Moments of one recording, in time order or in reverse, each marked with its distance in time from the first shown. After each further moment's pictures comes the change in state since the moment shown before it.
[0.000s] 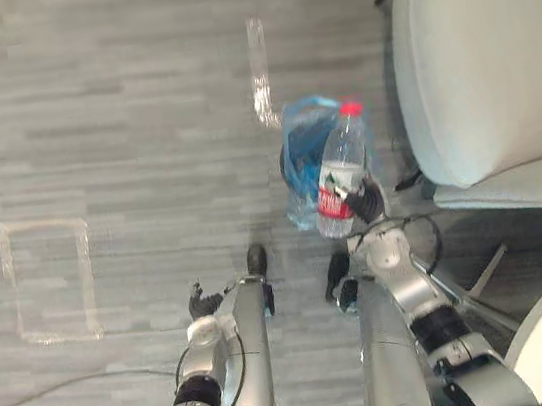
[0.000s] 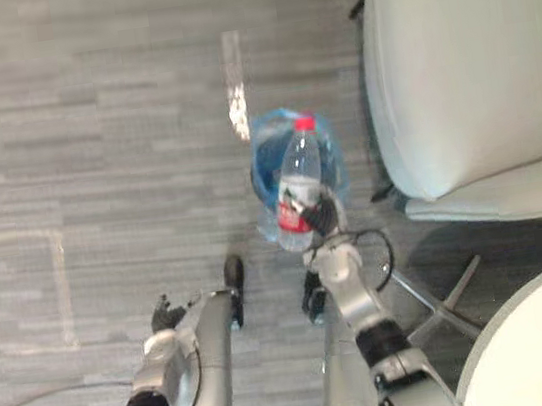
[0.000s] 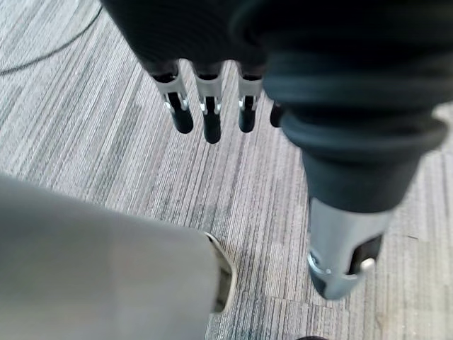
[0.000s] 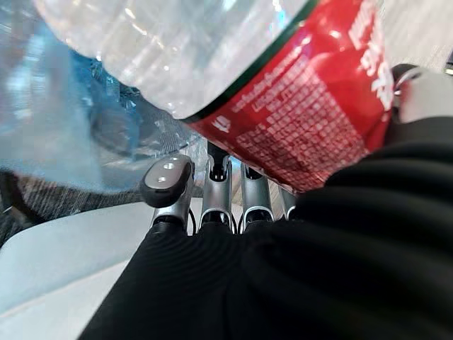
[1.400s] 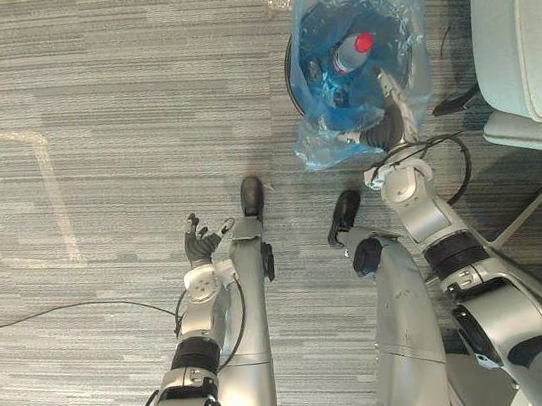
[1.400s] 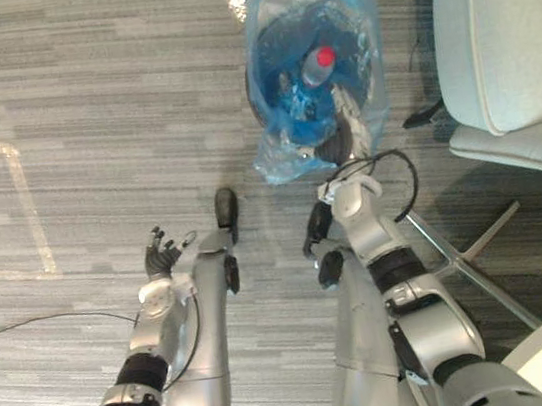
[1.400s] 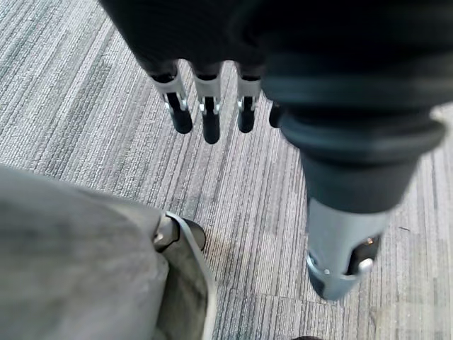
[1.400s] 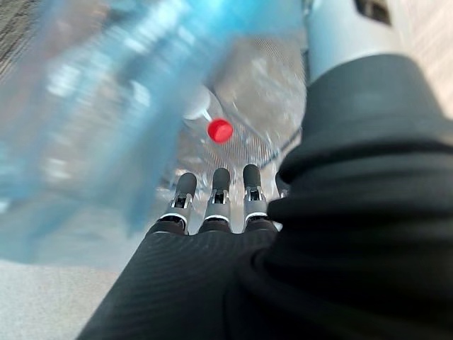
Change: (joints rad) left arm -0.077 0.036 -0.076 -0.133 -0.056 -0.072 -0.001; right arm -0.181 -0.151 0.074 0.196 -0.141 -0.021 -0.034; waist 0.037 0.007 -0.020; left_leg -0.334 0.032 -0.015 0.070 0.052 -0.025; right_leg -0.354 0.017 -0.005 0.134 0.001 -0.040
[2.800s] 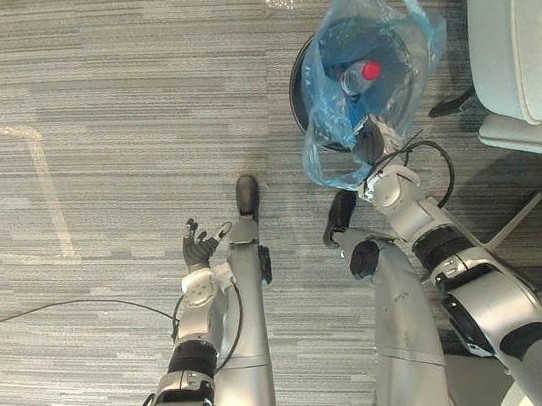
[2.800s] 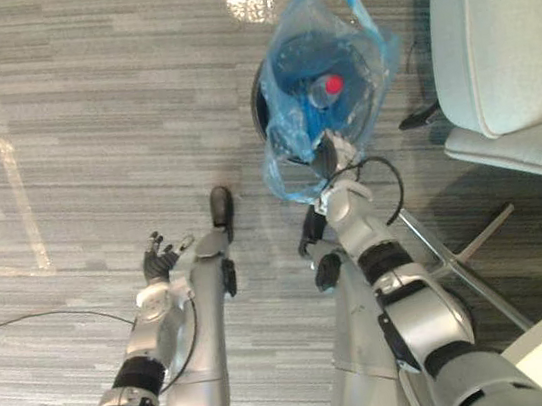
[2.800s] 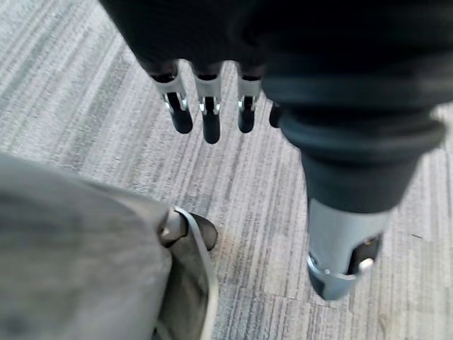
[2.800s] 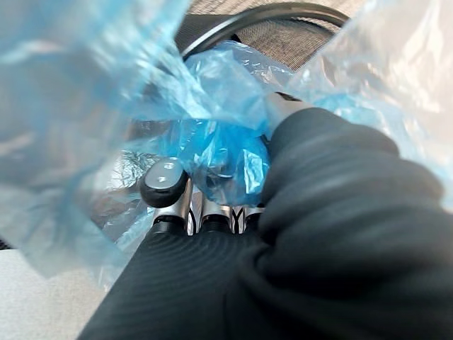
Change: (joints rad) left arm 0.025 0.021 -0.014 0.001 -0.058 -0.012 -0.005; right arm -0.065 0.044 0.025 0.125 0.000 0.029 0.041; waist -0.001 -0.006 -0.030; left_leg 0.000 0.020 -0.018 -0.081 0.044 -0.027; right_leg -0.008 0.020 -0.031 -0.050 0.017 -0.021
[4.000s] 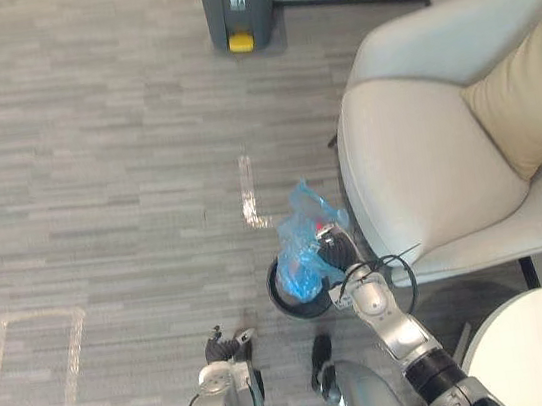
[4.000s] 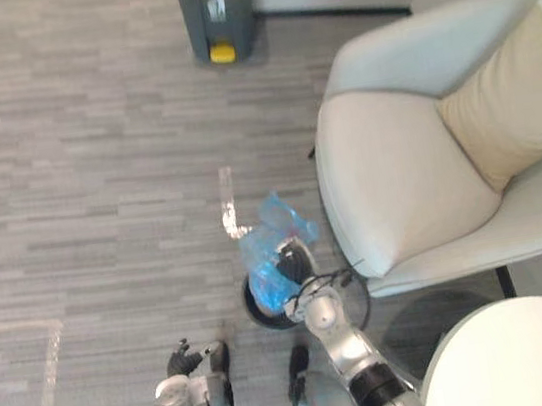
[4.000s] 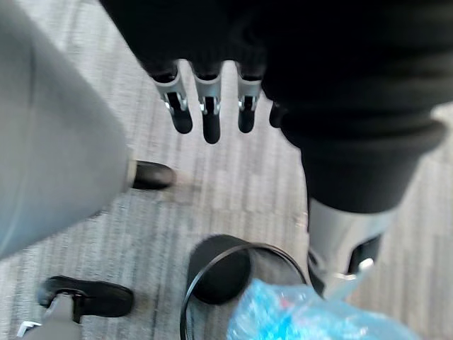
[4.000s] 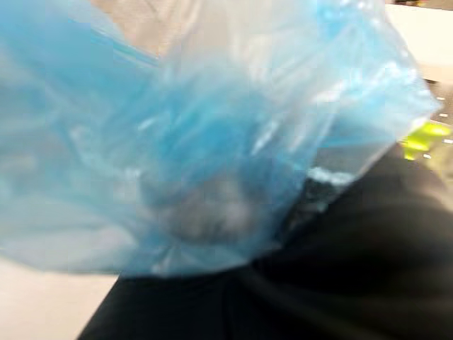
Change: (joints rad) left arm 0.361 -0.067 -0.038 0.155 0.217 0.104 -0.076; right arm 0.687 0.203 0.072 -0.503 0.179 -0.055 0.191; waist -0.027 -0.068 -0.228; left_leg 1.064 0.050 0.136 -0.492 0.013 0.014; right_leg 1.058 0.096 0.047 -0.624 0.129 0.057
